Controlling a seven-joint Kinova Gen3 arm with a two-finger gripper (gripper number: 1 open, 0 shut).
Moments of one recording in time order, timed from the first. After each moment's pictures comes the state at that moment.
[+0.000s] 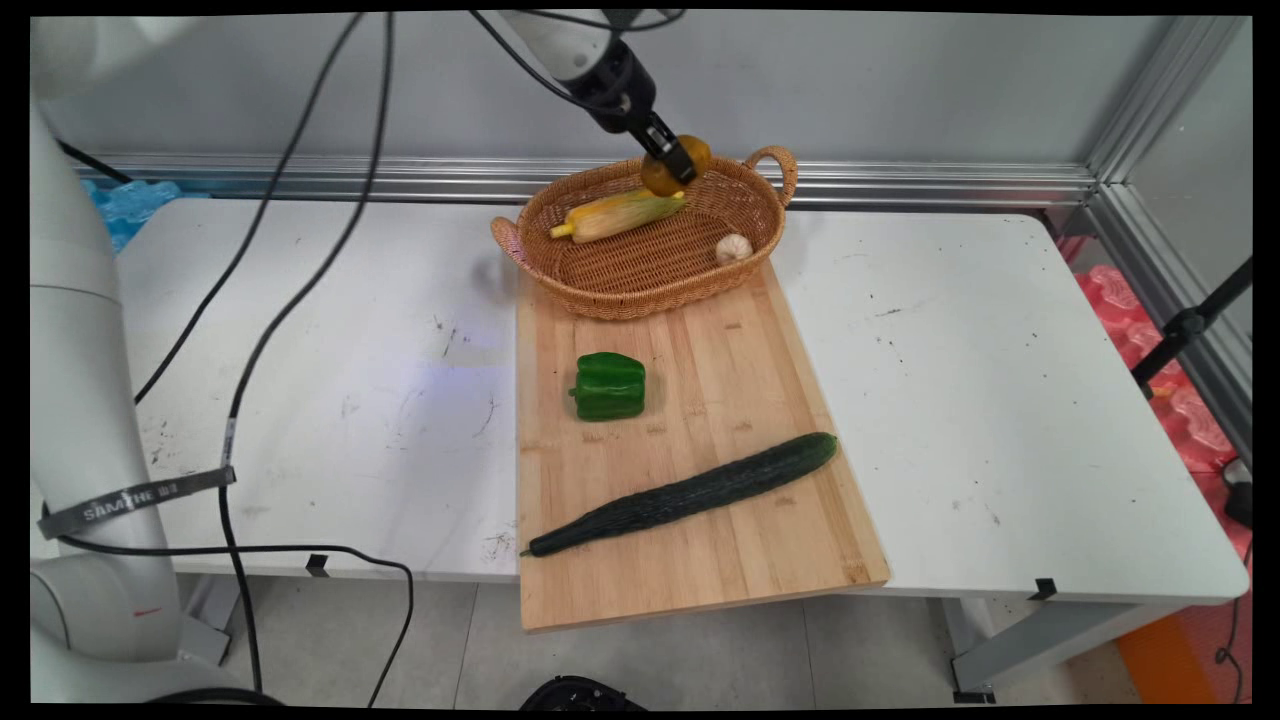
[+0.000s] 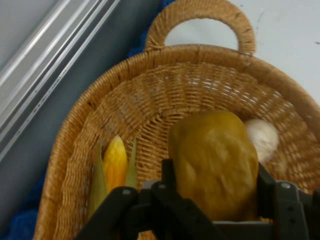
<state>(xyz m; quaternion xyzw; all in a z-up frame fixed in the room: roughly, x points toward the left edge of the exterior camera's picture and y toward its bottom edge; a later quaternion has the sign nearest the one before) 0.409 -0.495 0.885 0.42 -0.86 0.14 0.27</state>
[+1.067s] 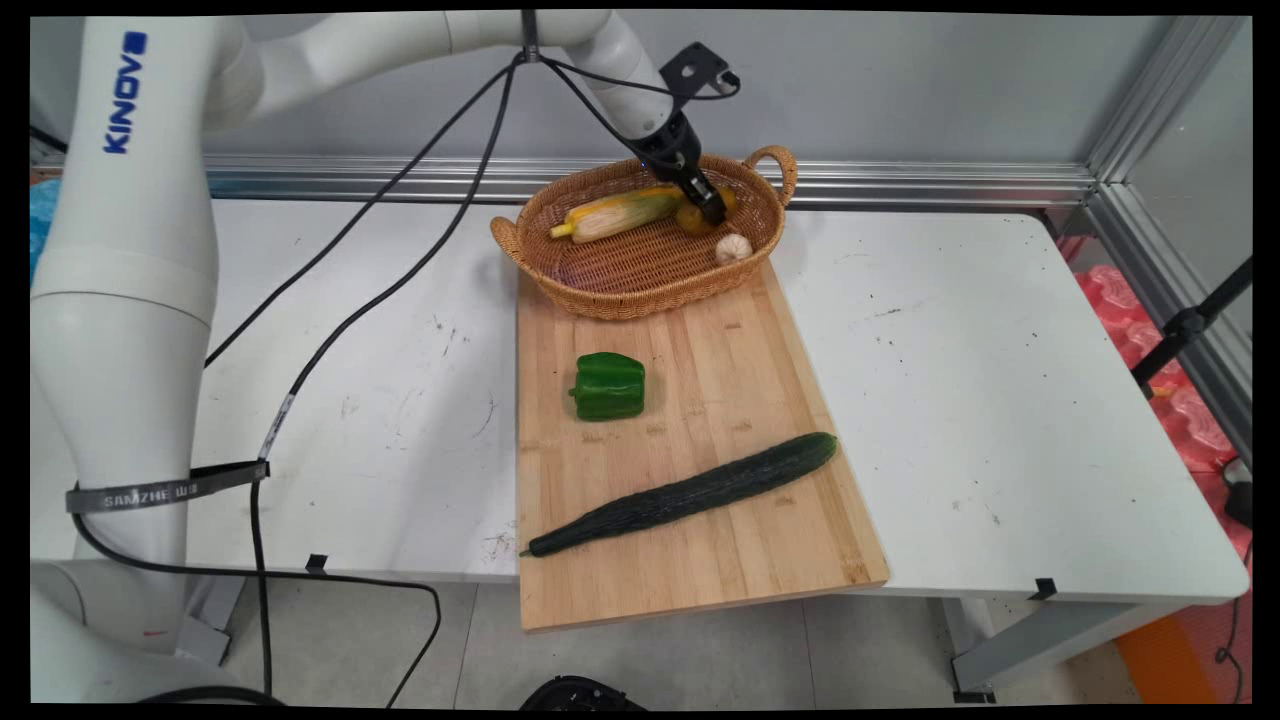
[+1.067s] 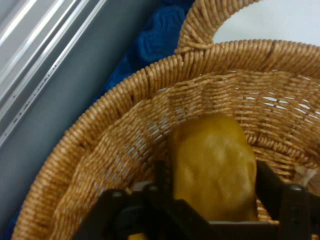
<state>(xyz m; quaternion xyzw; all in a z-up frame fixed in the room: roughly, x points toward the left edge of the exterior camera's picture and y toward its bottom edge) 0.374 -0.578 0.791 0.42 -0.87 0.13 0.23</state>
